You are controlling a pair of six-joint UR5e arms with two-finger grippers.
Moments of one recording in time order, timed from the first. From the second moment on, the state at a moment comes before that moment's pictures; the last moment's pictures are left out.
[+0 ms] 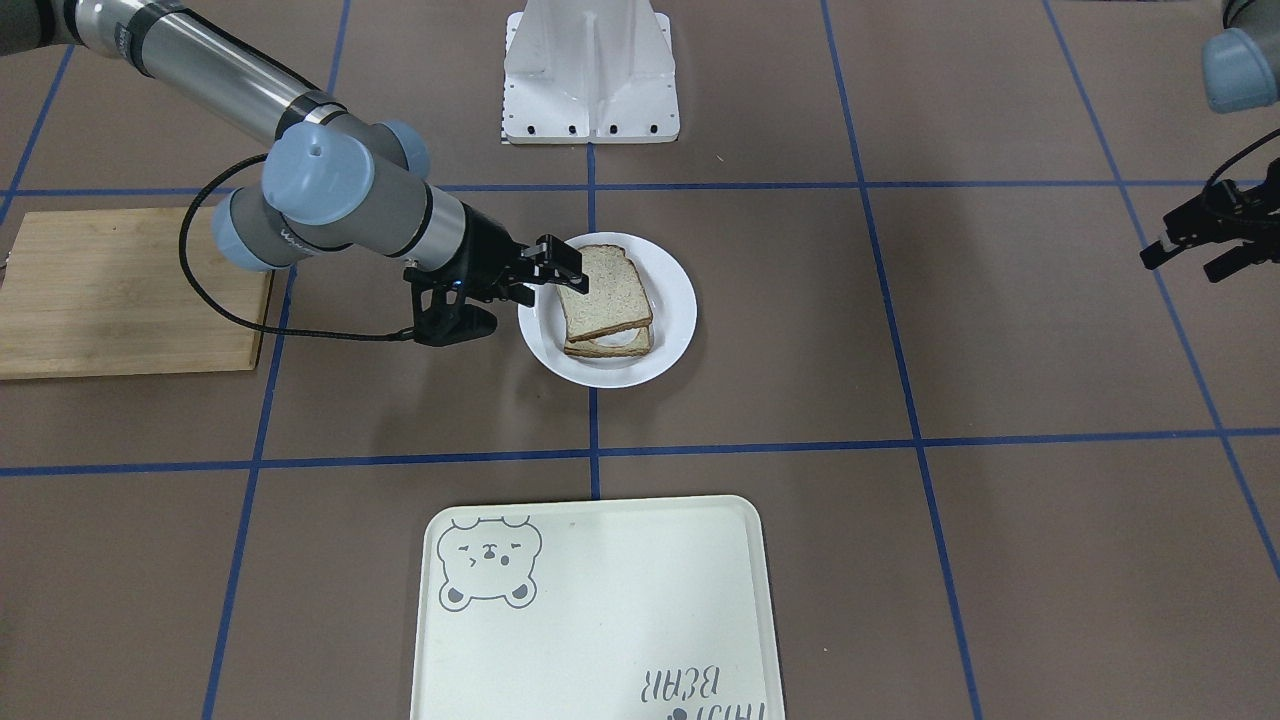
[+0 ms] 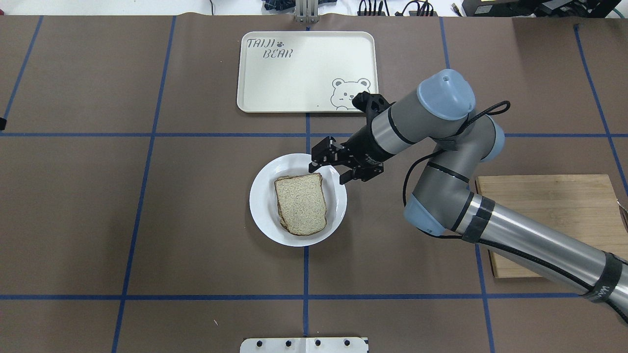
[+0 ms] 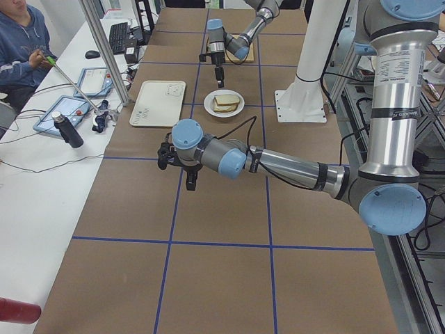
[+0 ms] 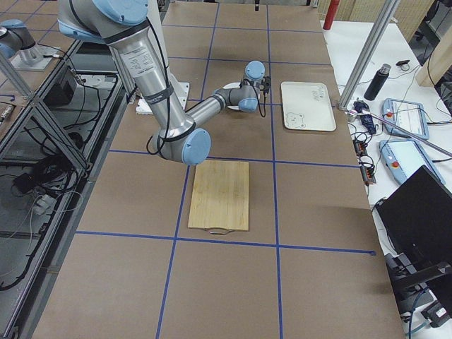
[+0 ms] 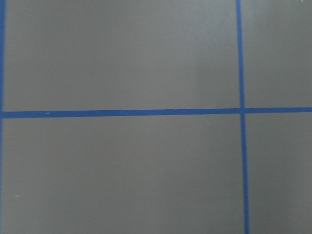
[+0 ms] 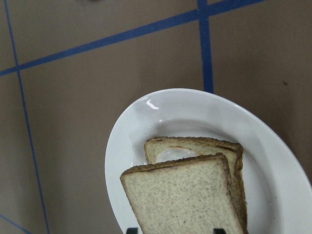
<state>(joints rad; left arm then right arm) -1.29 -1.58 -1.79 -1.95 -2.56 -0.65 0.68 -1.00 1.47 -0.72 2.31 1.54</state>
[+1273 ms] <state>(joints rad) -0.64 -1.86 -1.57 -2.83 -2.00 -1.83 1.16 -1.45 1.55 -0.92 2.43 0.63</state>
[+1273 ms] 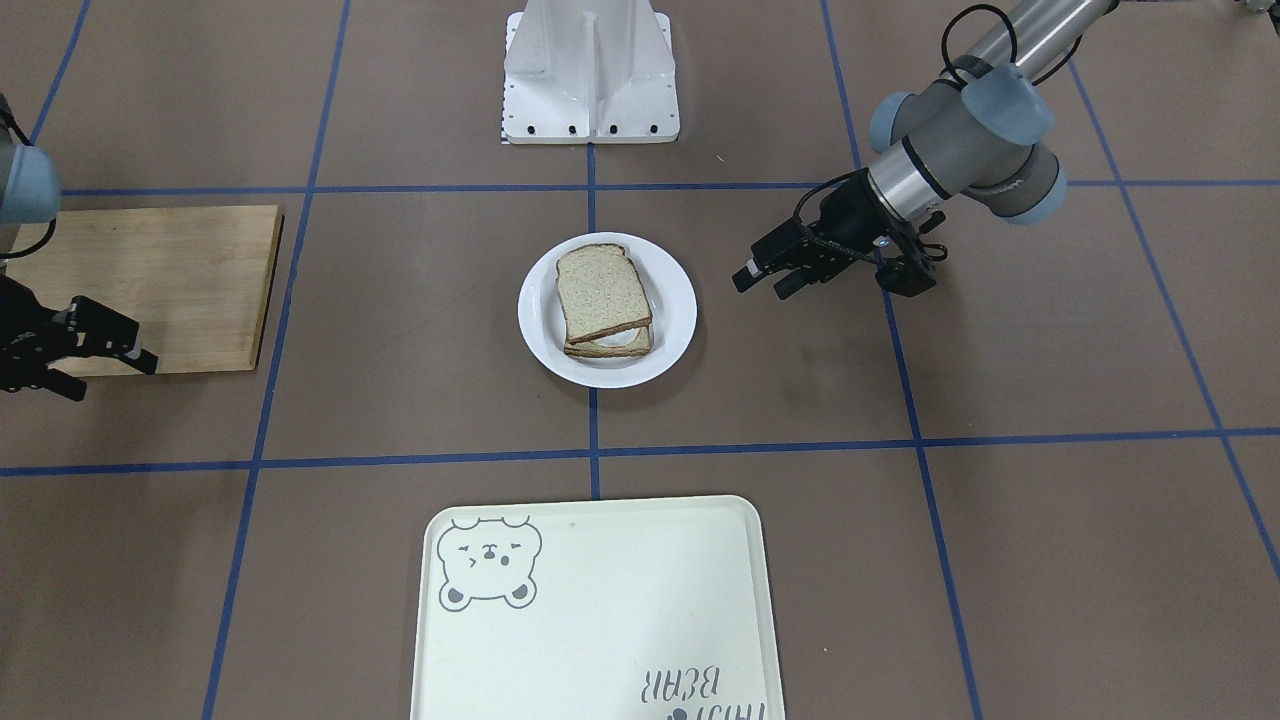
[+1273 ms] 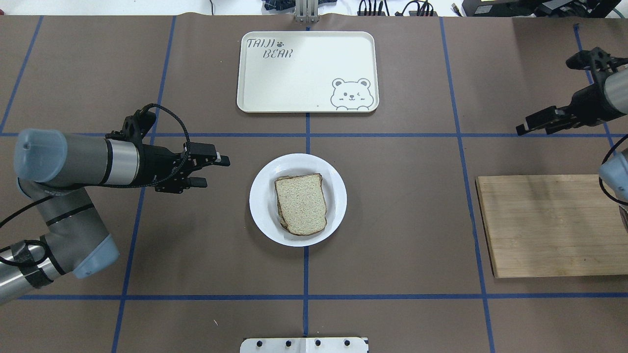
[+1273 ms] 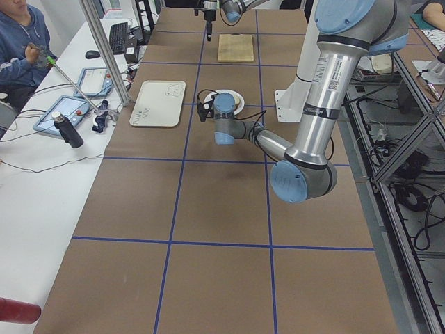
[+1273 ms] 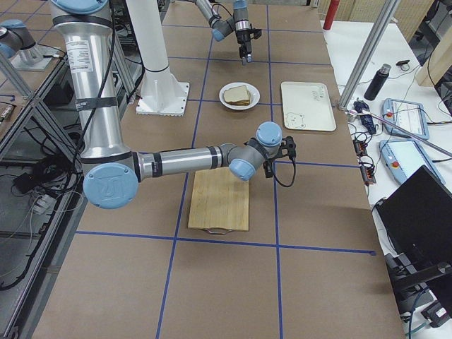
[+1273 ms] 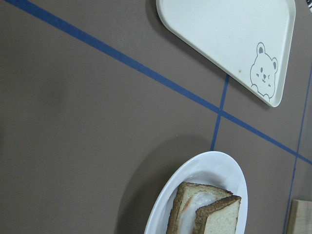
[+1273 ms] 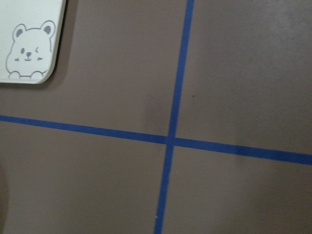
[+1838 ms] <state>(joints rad) -0.60 -1.87 -1.54 -2.88 -1.90 -1.92 1.30 -1.43 1.55 -1.32 2.34 0.15</state>
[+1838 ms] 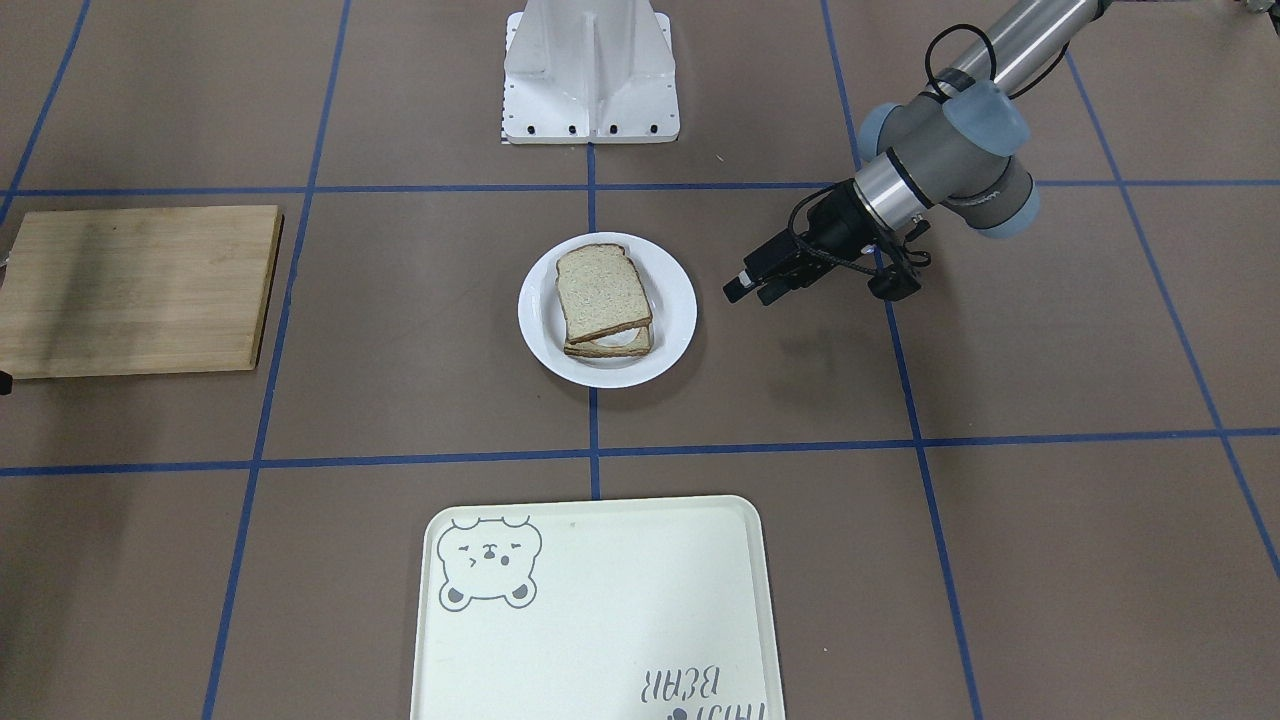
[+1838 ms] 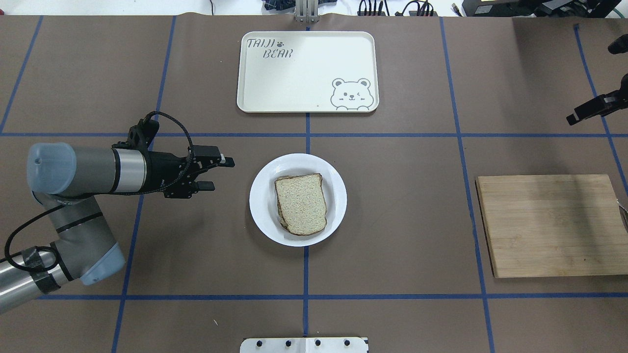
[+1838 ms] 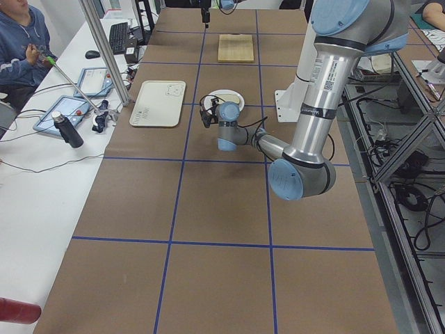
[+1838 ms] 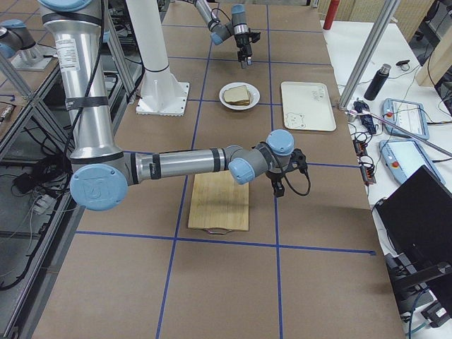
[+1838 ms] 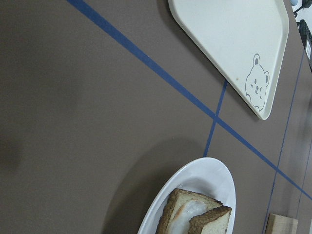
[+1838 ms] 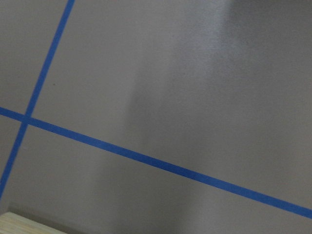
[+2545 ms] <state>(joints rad) -0.49 -1.89 -1.49 -2.94 -1.74 -1.92 1.36 -1.38 1.62 -1.57 2.32 -0.03</state>
